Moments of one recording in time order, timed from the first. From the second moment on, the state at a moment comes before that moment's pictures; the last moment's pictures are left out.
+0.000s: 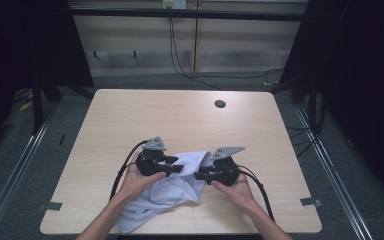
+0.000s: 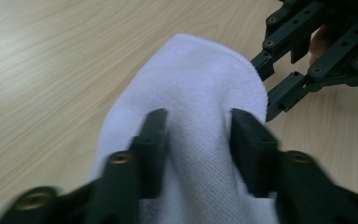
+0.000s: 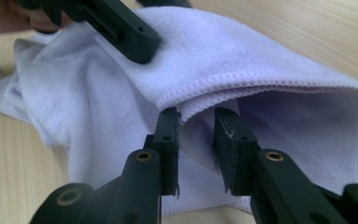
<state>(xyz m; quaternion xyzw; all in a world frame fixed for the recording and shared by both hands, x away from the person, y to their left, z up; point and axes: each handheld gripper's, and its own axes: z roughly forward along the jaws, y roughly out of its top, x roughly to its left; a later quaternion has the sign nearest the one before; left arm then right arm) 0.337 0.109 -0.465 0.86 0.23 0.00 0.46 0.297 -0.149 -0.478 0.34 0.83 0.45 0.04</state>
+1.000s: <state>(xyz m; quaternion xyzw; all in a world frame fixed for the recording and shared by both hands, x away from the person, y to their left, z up) 0.342 0.222 -0.400 0.72 0.32 0.03 0.62 0.318 -0.222 -0.397 0.39 0.75 0.53 0.06</state>
